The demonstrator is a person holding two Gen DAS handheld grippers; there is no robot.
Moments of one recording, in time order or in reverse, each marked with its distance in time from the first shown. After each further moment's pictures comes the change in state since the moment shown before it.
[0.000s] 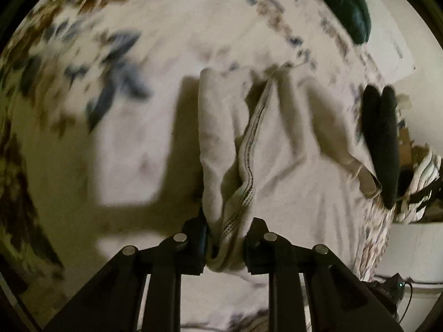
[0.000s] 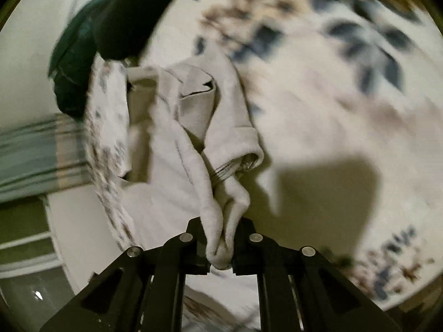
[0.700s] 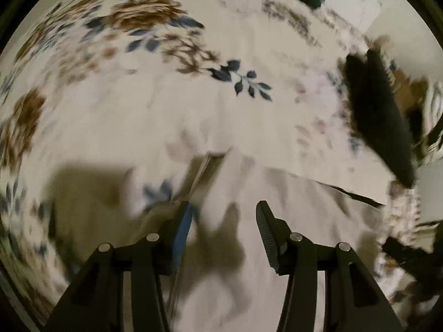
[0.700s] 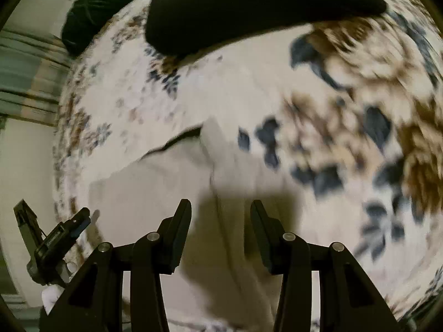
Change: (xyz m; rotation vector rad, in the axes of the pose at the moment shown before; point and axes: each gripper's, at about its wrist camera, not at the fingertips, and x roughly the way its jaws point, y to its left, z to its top) left arm 0.046 -0.117 0.116 0.408 -0.050 0.118; right arm 0.017 0.156 0.109 -0.446 -0.046 -0.258
